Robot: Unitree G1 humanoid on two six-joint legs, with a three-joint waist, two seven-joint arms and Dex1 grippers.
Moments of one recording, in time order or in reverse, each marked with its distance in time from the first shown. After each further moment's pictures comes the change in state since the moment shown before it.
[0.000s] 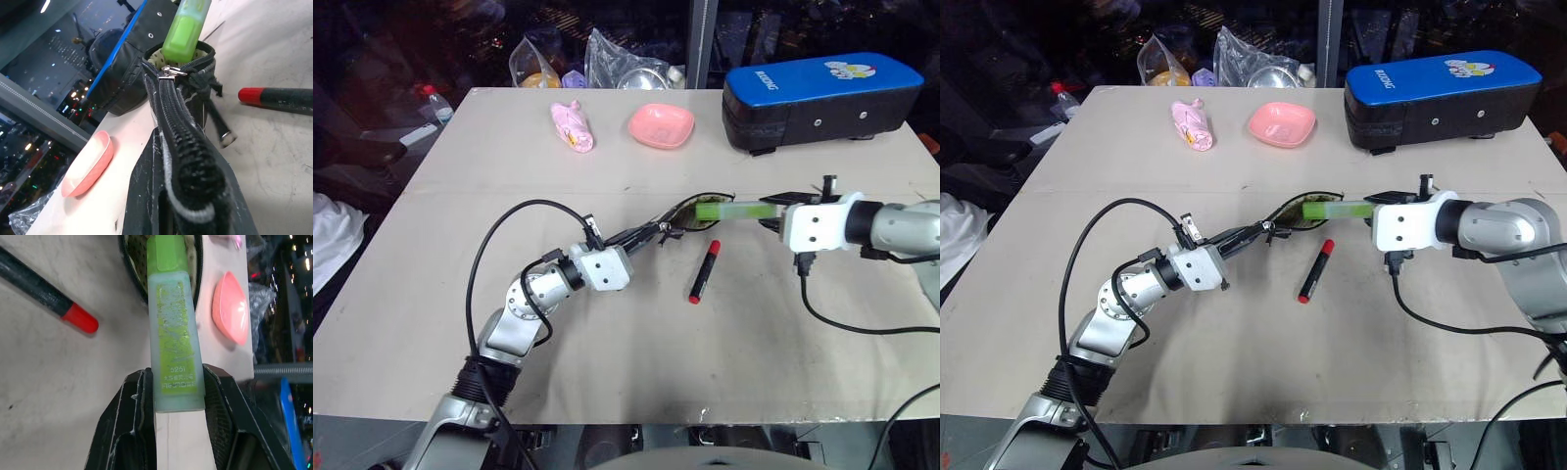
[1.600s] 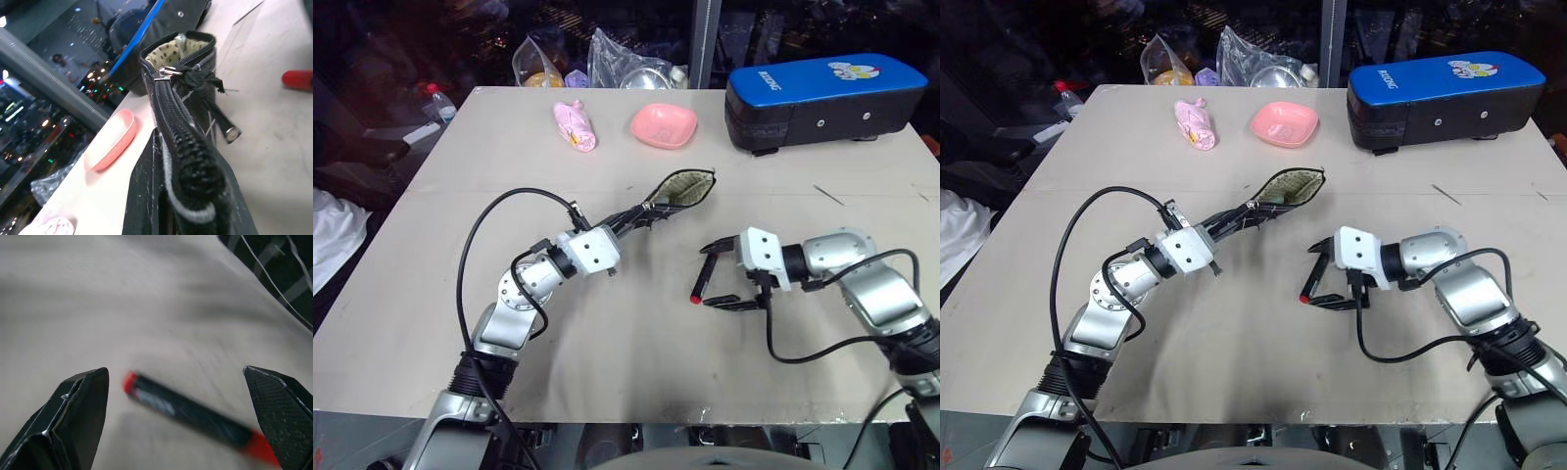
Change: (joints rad) left arm -0.017 -0.008 0.063 0.004 -0.014 0.092 0.050; right arm 0.043 0.305 0.124 0.071 0.303 0.224 0.252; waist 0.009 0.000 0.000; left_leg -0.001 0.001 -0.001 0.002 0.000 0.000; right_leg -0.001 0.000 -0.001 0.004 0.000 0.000
